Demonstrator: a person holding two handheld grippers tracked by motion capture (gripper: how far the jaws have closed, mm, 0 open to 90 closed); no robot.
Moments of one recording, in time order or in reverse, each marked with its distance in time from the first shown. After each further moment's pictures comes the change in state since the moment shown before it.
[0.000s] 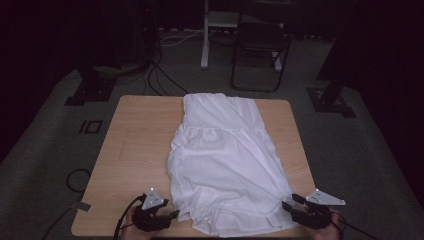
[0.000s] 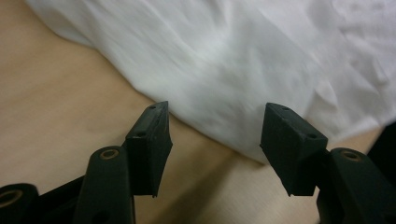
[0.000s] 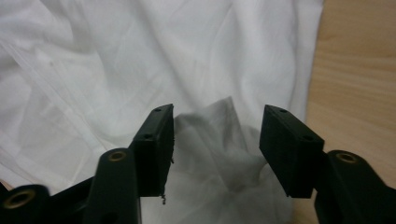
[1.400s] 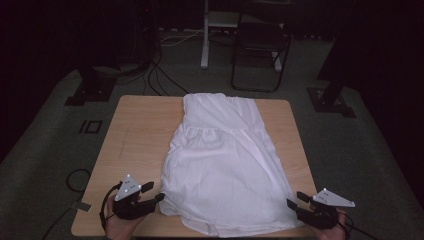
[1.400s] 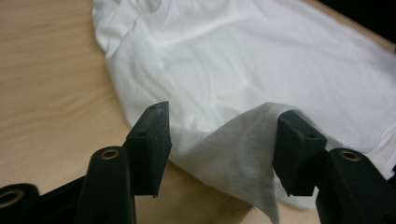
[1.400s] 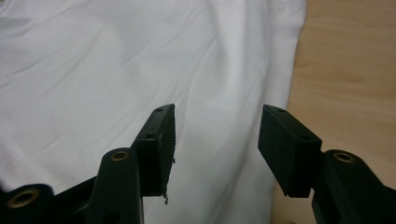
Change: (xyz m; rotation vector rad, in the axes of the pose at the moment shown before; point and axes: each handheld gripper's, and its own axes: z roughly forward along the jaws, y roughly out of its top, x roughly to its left) left arm 0.032 0.031 -0.057 -0.247 0.073 -0.049; right arm -0.001 0.012 -0.018 -0.059 -0.022 0.006
